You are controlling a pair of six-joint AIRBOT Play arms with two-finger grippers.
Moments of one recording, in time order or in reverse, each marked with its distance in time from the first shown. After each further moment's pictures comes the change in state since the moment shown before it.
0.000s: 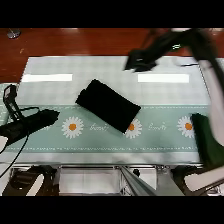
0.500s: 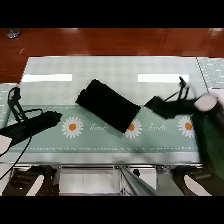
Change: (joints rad) left arm -0.031 -0.009 -0.040 -0.039 0.020 -0.002; right arm -0.053 0.670 -1.302 0.173 -0.745 0.158
